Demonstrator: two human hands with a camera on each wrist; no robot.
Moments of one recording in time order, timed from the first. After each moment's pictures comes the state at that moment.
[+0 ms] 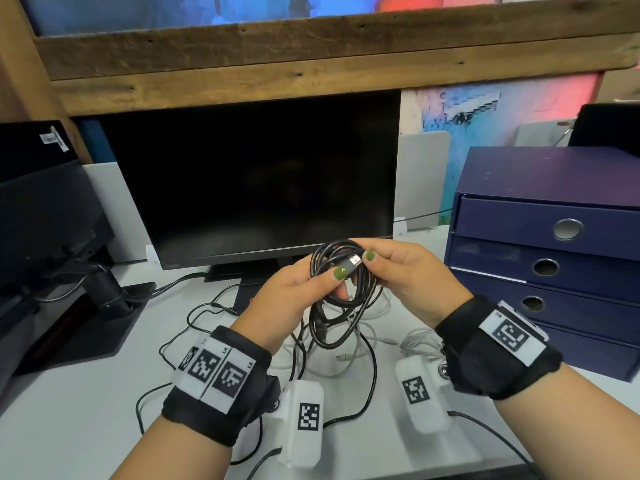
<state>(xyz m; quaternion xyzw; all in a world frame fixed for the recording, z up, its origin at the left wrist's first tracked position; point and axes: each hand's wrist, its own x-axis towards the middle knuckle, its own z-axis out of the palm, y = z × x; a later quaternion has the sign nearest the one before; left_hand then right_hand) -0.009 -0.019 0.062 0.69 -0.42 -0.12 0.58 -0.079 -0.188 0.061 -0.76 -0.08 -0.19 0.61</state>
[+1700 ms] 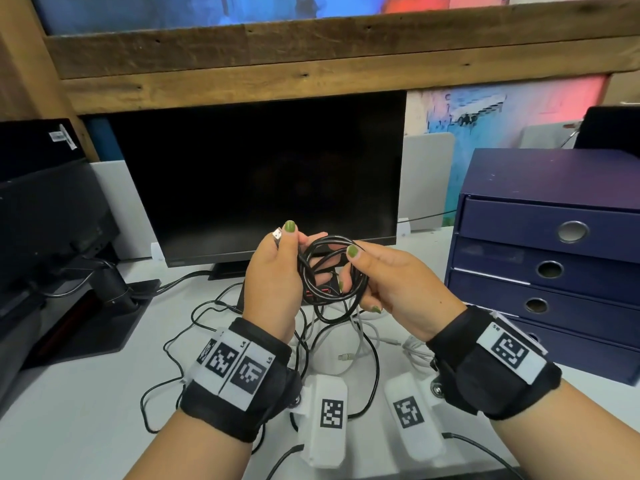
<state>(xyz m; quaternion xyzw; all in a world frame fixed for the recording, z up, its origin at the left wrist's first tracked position) -0.016 -0.029 0.074 0.62 -0.21 -0.01 0.76 -0.080 -0.168 0.061 -0.72 -0.07 -0.14 0.68</state>
